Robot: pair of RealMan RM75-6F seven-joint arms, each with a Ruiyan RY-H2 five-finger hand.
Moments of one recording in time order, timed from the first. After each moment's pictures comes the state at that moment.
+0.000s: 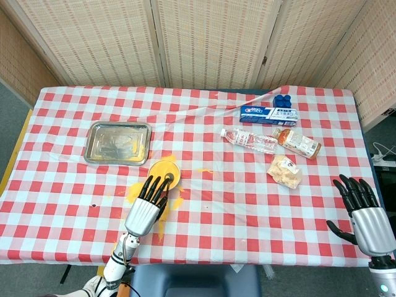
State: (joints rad) left arm -0.48 -2.12 -0.04 -0.73 1.69 1.59 0.26; right arm 0.04 -1.11 0.02 -1.59 -1.66 1.60 0.02
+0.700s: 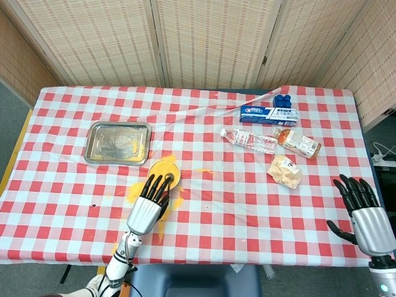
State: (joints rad) left arm -0.50 -2.15 -0.05 -0.69 1.68 1.59 0.22; right arm 0.04 -1.11 0.02 -1.59 -1.66 1.60 0.02
